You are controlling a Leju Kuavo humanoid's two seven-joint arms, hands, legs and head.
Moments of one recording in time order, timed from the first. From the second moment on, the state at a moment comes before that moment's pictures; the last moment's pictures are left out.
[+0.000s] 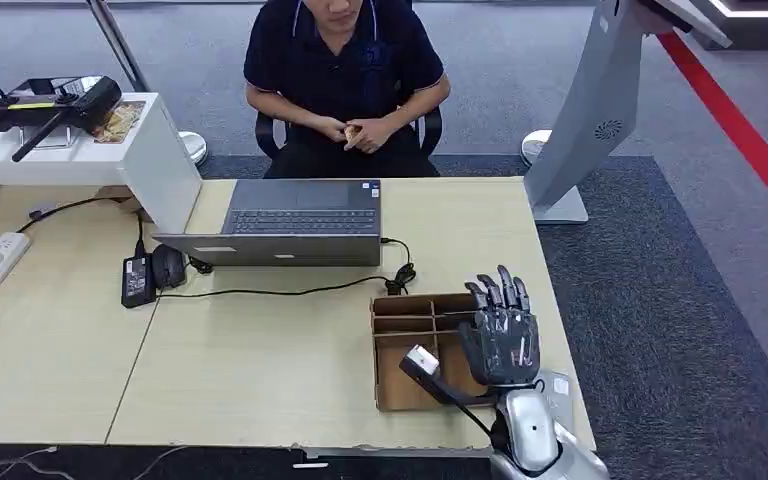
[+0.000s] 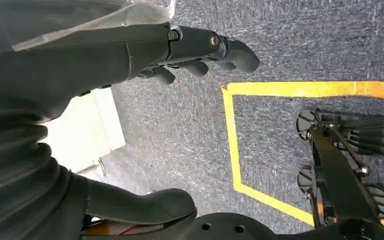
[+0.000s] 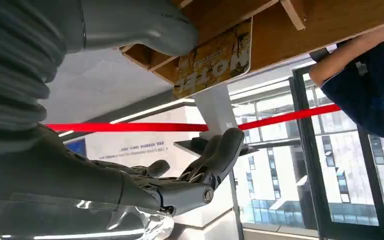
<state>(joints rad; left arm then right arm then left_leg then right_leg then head) -0.19 0.09 1.42 -0.07 -1.37 -0.30 0.19 -0.27 -0.19 0.72 -1.20 1.37 -0.68 0.44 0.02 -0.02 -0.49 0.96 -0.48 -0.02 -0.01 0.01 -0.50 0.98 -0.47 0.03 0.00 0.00</state>
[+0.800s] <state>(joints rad) -0.19 0.09 1.43 -0.07 -1.38 -0.30 0.19 -0.27 -0.19 0.72 -1.19 1.37 -0.67 0.44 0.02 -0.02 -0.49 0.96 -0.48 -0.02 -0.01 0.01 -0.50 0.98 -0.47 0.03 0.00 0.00</state>
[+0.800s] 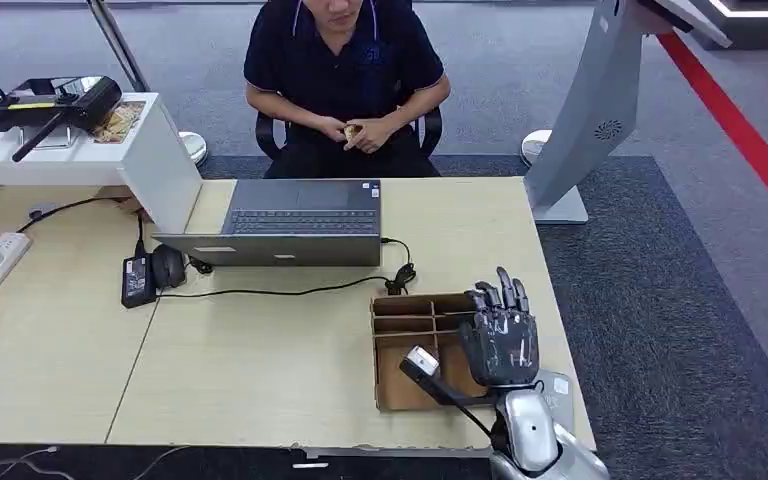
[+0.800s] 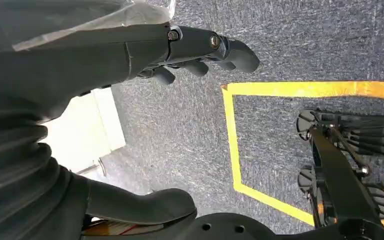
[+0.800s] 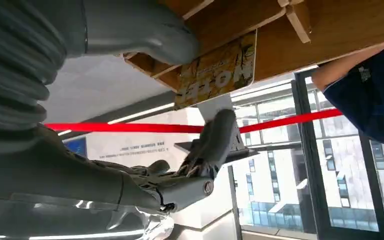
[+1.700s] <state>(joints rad) -0.07 -0.16 0.95 -0.30 -1.47 0.71 -0.04 -0.27 -0.20 0.73 -1.22 1.42 -0.67 0.56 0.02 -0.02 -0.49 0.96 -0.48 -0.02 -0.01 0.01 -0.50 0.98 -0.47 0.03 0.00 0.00</state>
